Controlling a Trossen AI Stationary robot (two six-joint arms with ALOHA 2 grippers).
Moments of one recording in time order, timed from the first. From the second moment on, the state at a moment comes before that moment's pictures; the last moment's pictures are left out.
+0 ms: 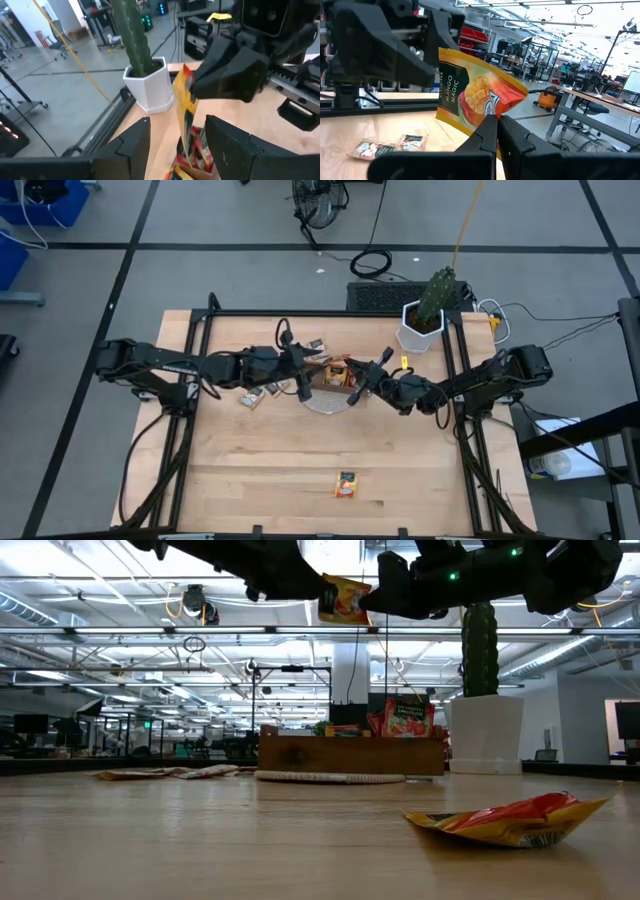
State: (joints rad) left arm 0.02 1.42 0.94 0.27 -0.34 0.15; right arm 0.12 1.51 0.59 1.08 0.76 -0.33
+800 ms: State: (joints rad) left arm 0.06 1.43 0.94 0.27 -0.31 0.06; right arm 0.12 1.51 0.59 1.09 0.76 -0.33
